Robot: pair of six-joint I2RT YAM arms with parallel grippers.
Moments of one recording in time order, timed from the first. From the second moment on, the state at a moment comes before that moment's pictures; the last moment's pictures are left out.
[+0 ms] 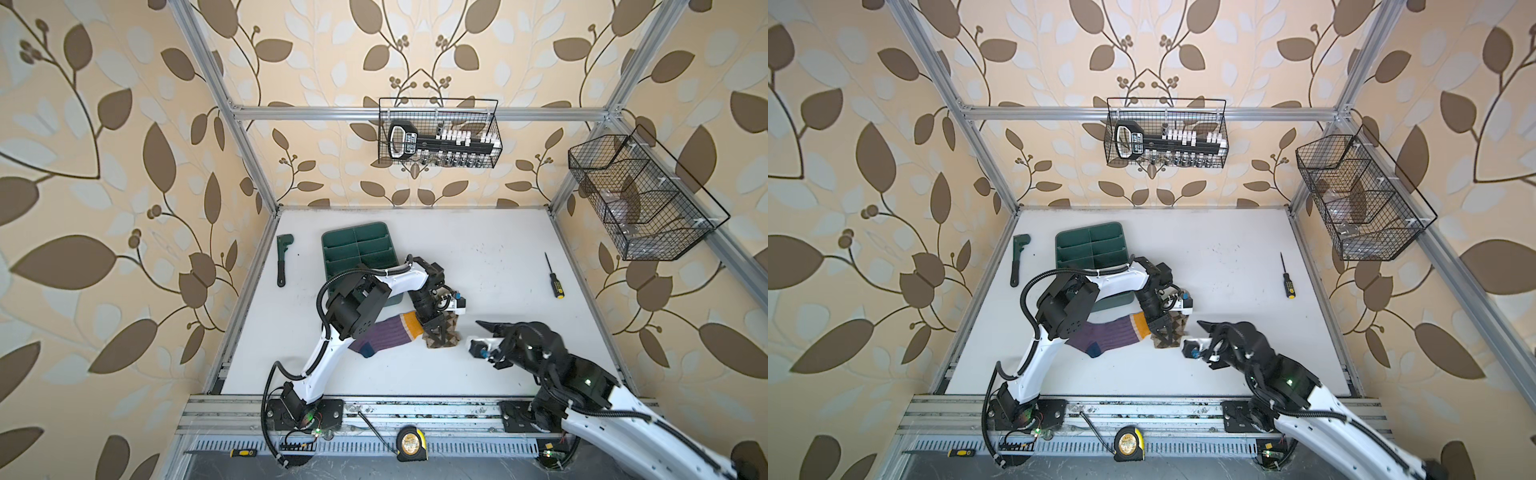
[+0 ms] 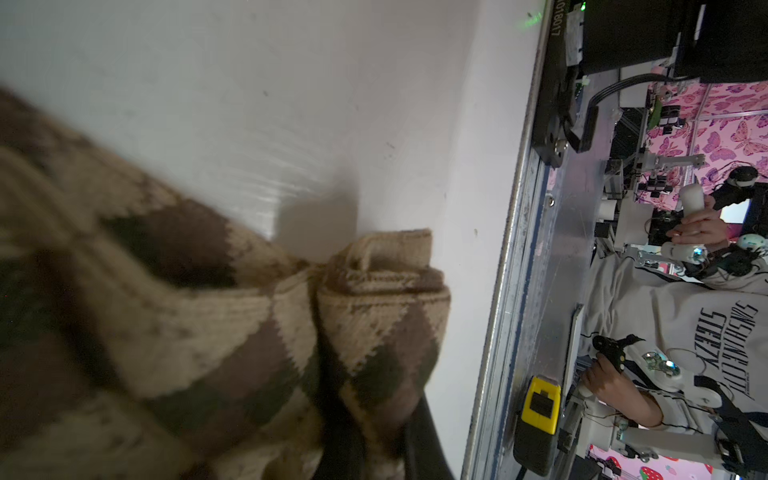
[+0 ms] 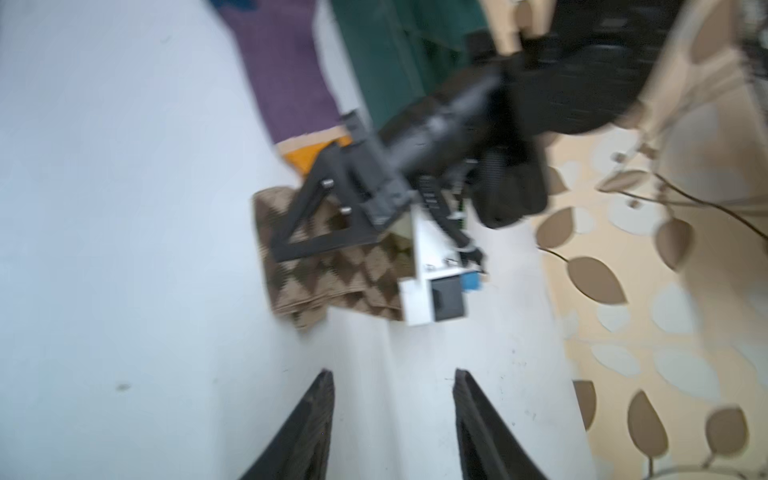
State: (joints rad) left arm -0.77 2.31 1.70 -1.13 0.84 0.50; right arm 0.88 0.54 0.41 -0.53 0.17 -0.93
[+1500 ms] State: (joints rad) left arm -0.74 1.48 1.31 -0.70 0.30 0.33; right arm 0.83 1.29 0.62 -0.55 0.04 -0.97
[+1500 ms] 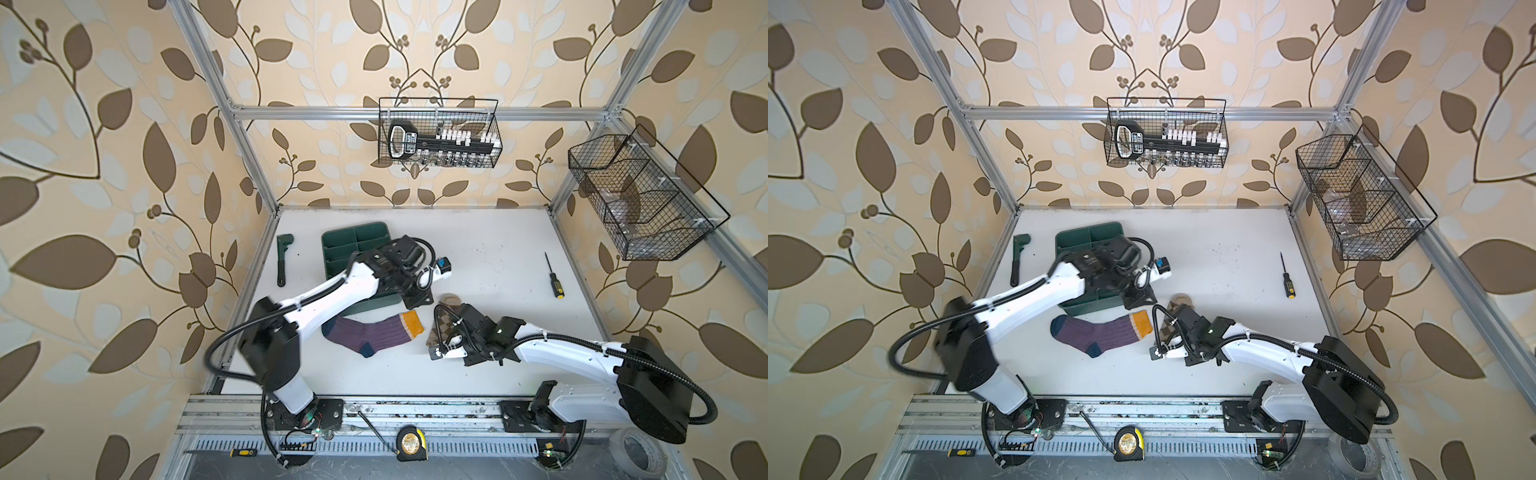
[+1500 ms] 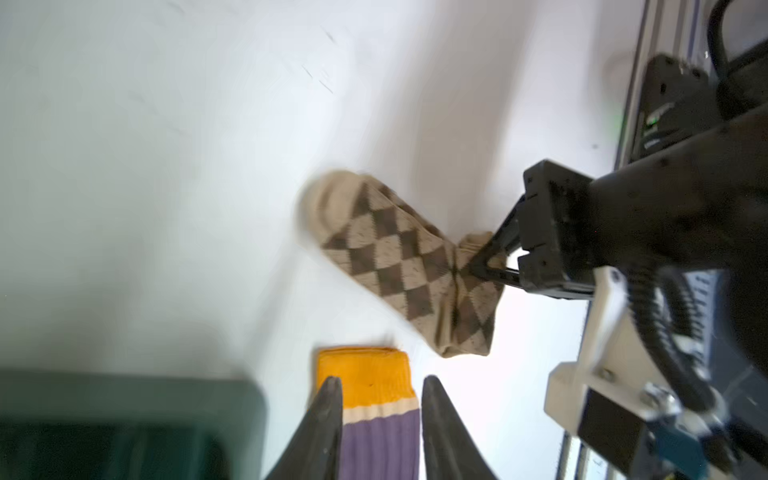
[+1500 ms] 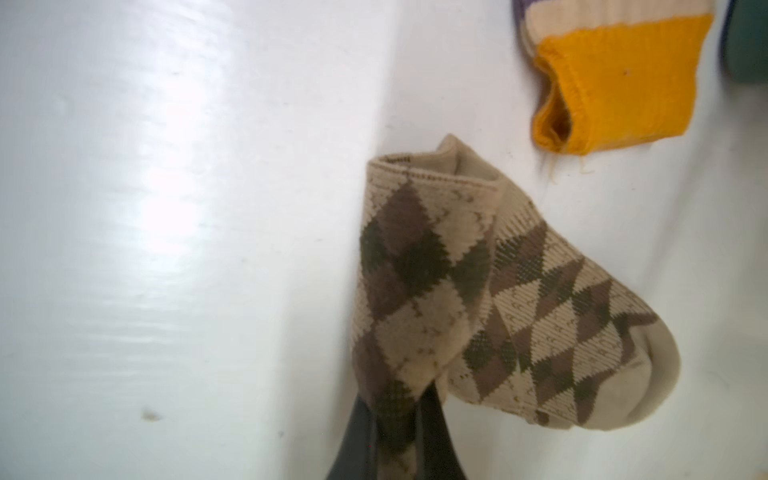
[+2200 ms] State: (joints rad) left arm -1.33 1.37 0.94 -0.64 -0.31 0.55; right arm 0.59 1.53 0.81 -0.77 -0.36 -0.89
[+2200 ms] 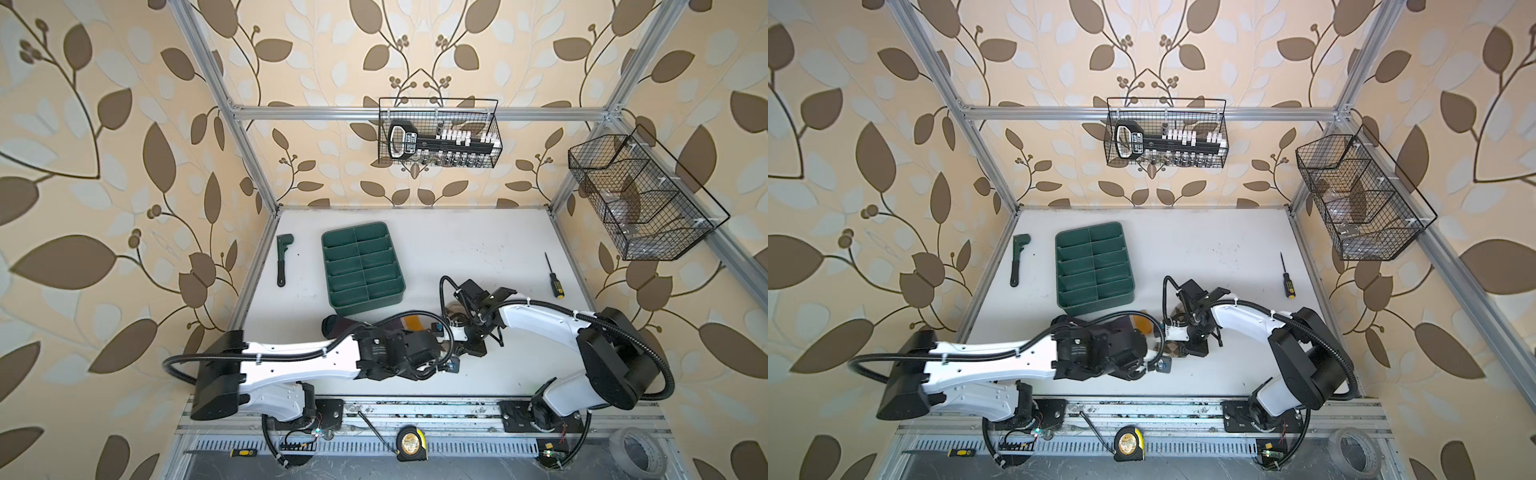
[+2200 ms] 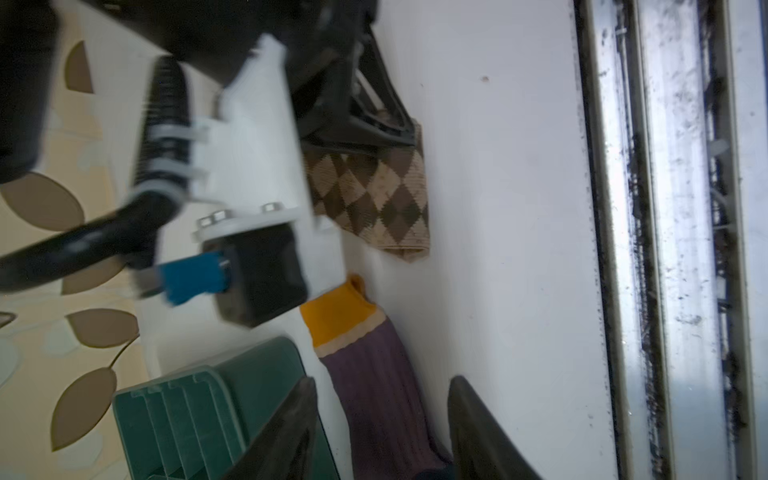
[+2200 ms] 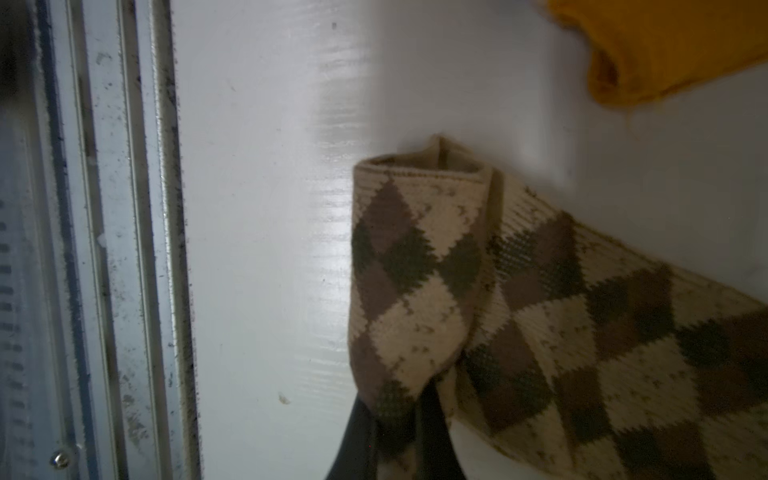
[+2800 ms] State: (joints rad) left arm -1.35 1.78 0.97 -0.29 -0.49 0.52; right arm 0.56 1.55 0.81 -0.77 -0.41 -0.87
